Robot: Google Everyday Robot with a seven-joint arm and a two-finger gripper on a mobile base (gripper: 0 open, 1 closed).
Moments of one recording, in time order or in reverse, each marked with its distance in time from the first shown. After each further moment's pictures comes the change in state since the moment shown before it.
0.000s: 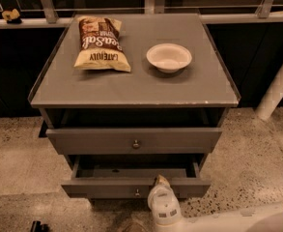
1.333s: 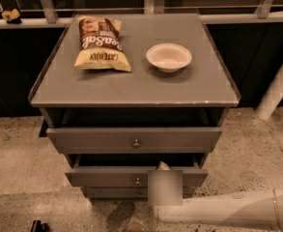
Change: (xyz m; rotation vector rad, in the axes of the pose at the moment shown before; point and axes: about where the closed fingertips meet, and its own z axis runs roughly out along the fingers) arm -0.010 -0.033 0.047 0.019 0.033 0.000
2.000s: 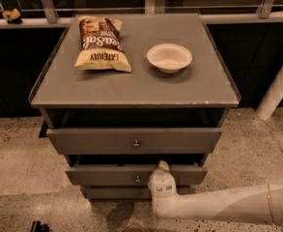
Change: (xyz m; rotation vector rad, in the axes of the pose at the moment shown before) arm -0.002 0.000 0.014 -0.021 0.008 -0.025
